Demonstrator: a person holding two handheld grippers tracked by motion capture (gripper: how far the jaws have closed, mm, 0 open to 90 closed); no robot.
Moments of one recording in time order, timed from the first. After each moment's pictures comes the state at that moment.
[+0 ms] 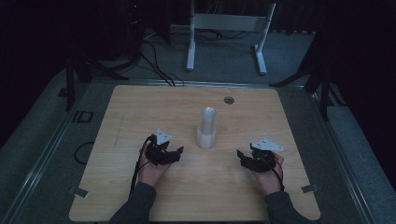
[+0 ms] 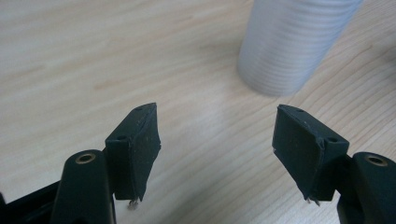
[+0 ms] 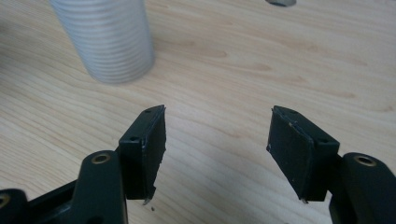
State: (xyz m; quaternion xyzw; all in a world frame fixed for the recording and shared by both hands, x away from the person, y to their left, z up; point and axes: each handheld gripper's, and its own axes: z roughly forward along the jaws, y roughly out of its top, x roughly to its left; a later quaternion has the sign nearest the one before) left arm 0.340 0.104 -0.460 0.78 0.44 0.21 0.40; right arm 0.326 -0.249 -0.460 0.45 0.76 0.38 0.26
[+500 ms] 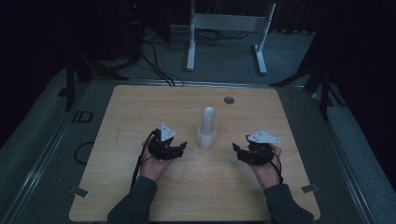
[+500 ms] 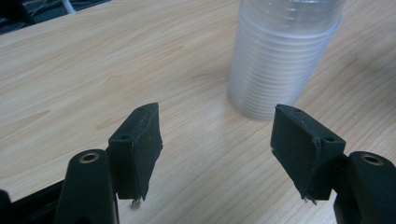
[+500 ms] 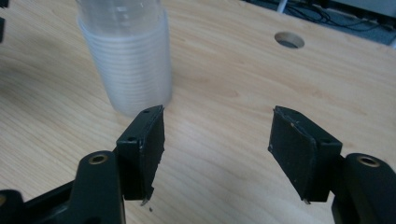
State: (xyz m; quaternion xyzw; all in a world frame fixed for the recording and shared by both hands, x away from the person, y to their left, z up) left arm 0.348 0.094 -0.441 0.79 0.40 0.23 0.40; right arm 0.334 -0.232 -0.427 0.41 0.78 0.39 0.27
